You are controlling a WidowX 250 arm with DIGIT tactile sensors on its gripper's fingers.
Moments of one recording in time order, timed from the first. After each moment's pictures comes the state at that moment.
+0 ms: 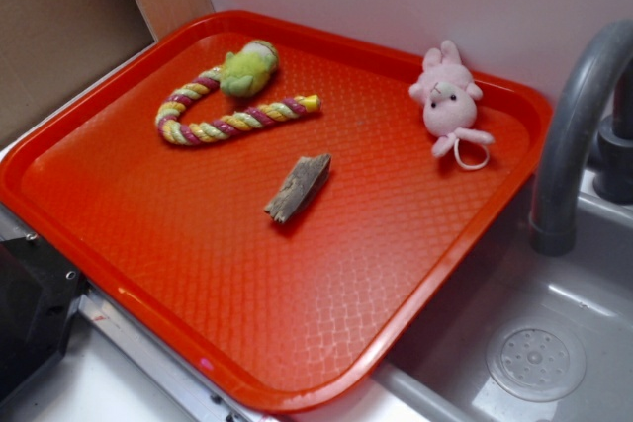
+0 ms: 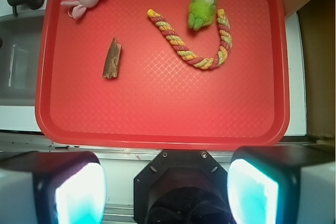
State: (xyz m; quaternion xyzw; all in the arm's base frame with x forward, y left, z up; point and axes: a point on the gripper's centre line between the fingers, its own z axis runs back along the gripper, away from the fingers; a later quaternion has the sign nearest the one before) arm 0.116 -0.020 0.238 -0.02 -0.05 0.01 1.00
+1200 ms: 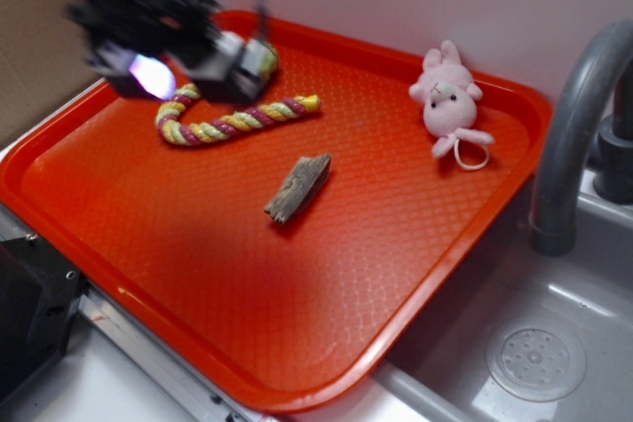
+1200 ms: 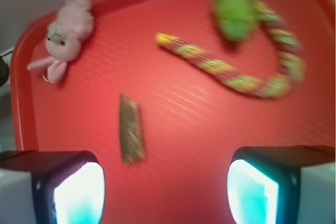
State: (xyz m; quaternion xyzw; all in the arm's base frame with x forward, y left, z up) arm 0.206 -0.087 0.101 -0.04 -0.08 0.15 0.98
